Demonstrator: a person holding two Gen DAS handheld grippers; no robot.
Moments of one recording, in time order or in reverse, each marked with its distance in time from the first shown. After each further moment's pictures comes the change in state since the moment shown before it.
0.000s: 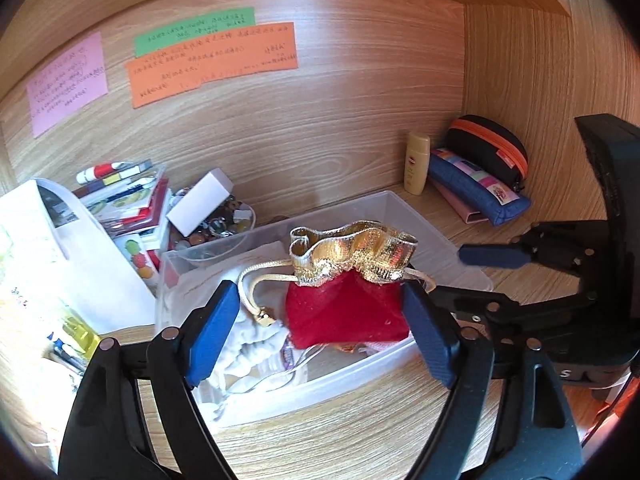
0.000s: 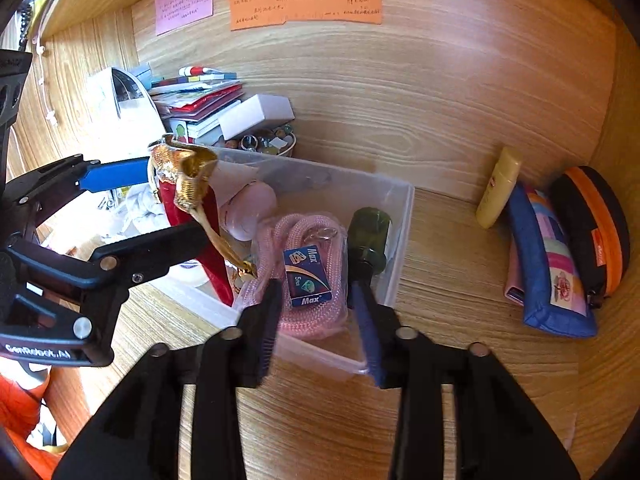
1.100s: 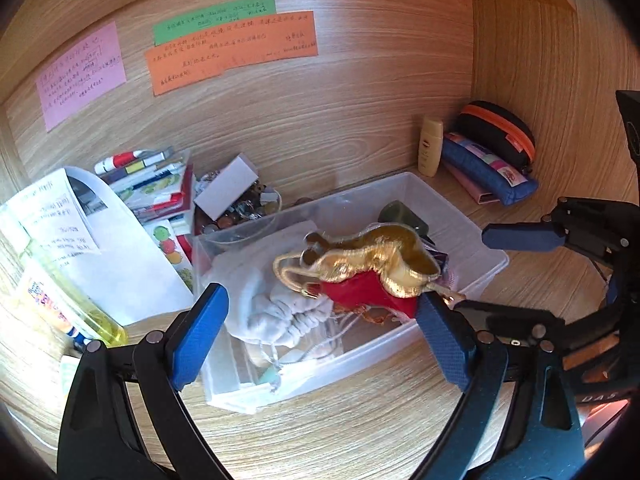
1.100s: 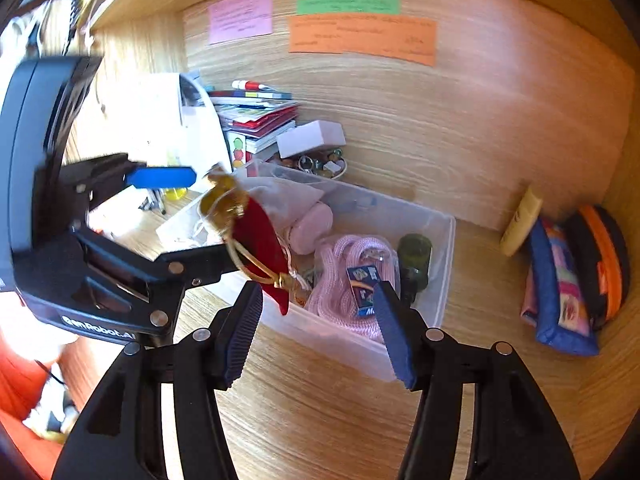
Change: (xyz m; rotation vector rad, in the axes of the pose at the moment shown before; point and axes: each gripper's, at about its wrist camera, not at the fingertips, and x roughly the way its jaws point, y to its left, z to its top) left arm -0.010 0.024 -0.002 0.017 0.062 0.024; right arm -0.025 0.041 0.006 -0.111 -0.053 0.069
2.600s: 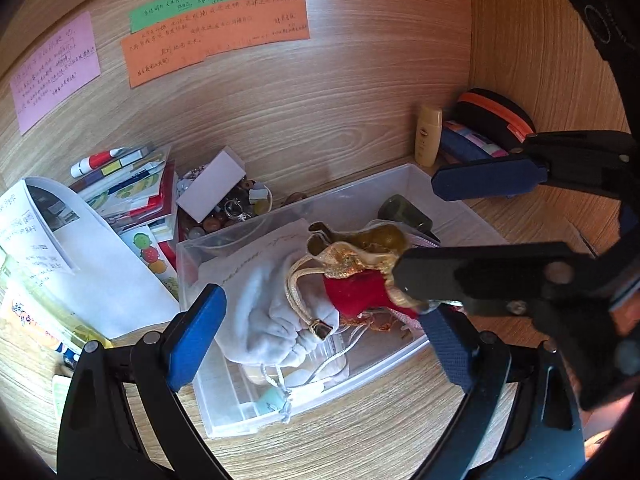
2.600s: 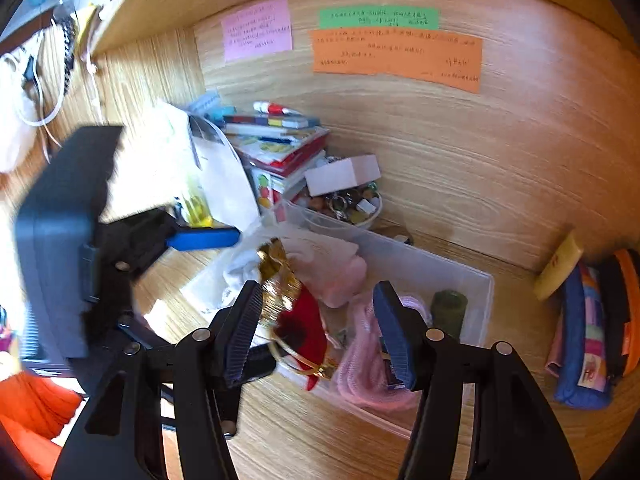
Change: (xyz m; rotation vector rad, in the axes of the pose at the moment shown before) left arm 0.028 0.006 0.008 0.026 0.047 -0.064; right arm 0.019 -0.008 0.059 0.035 0.012 0.175
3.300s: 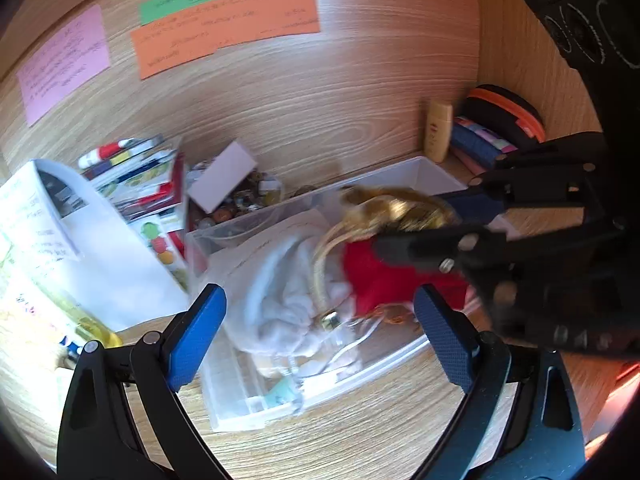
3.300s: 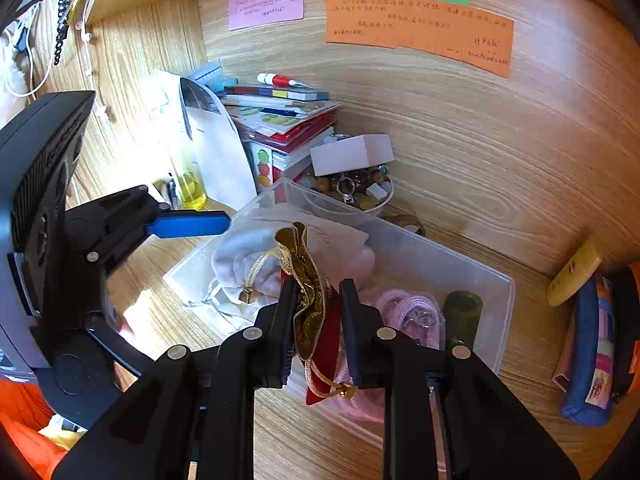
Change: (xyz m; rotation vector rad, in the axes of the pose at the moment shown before) left arm -0.002 0.002 -0.007 -0.012 0.006 0.062; right arm 0.035 -0.001 -0.006 -0.056 0.071 -0.054
